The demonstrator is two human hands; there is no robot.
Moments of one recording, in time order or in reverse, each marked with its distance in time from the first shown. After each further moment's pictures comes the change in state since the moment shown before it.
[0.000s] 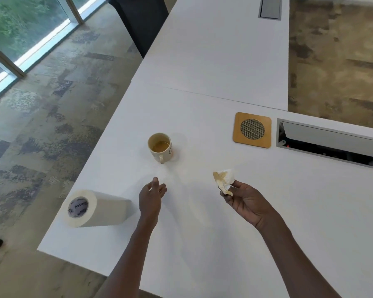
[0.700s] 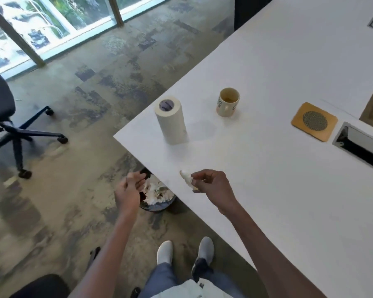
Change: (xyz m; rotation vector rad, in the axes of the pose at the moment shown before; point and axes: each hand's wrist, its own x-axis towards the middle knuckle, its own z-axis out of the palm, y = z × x) left_hand -0.189 -0.112 -0.209 -0.269 0.515 0.104; right_hand -0.099 0.193 0.084 -0.990 -0.226 -0.184
